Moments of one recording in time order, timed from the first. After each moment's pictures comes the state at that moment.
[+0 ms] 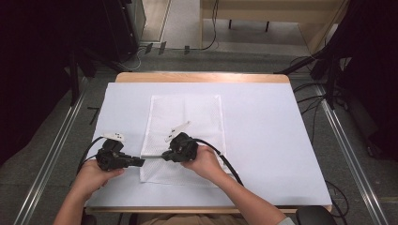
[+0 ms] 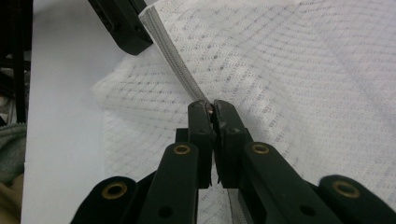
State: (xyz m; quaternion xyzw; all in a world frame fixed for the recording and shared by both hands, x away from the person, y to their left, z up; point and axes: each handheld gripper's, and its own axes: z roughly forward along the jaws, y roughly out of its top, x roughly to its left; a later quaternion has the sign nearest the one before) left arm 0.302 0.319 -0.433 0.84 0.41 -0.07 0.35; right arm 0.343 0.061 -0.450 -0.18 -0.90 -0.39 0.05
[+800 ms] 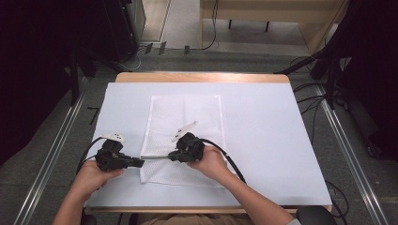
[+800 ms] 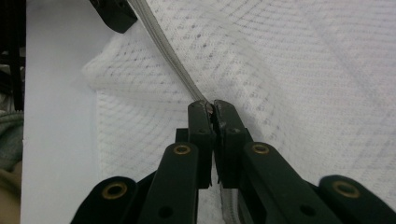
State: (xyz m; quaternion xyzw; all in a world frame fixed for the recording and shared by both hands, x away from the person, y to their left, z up) left arm 0.301 0.321 -0.433 0.84 0.40 -0.08 0.35; right arm 0.344 0.043 -0.452 -0.19 -0.90 -0.38 0.05
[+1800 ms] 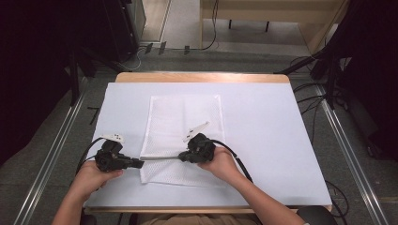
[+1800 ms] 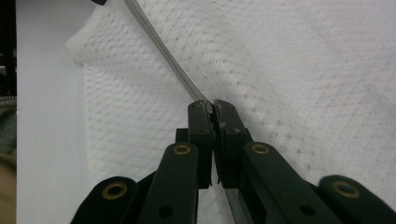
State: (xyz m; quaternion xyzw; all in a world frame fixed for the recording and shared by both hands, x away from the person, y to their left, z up) left arm 0.300 0.322 -0.434 0.84 0.40 -0.08 0.35; right arm 0.344 0.011 -0.456 -0.22 -0.90 -0.37 0.05
